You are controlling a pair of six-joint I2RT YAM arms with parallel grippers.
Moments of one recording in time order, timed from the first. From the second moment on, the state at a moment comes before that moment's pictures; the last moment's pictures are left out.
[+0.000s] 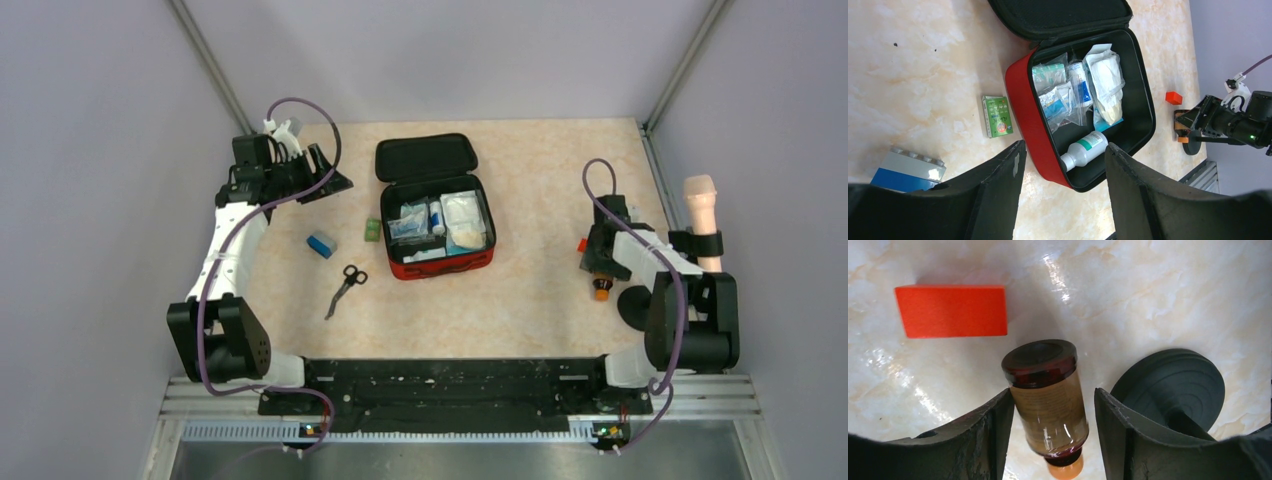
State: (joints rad) left arm 0.10 1.43 1.27 -0.47 0.66 -0.31; right arm 0.00 1.46 0.81 -0.54 0.37 0.31
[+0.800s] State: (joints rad) left arm 0.10 1.43 1.25 -0.47 0.65 -0.31; right arm 0.26 1.43 1.07 -0.56 -0.04 0.18
